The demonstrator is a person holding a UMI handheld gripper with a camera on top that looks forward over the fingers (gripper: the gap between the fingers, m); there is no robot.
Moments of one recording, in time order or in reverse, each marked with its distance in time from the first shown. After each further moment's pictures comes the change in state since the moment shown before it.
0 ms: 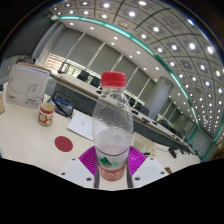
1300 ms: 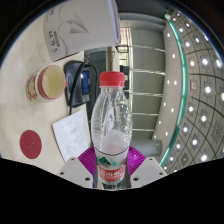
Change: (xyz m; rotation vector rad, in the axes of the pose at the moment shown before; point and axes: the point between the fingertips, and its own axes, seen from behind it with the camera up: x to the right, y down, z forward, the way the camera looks) arm -0.106 -0.152 0.166 0.034 0.088 -1.064
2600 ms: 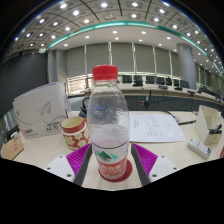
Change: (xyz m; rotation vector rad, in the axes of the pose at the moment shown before) arm -0.172 -0.020 -0.049 0.226 -0.574 1.482
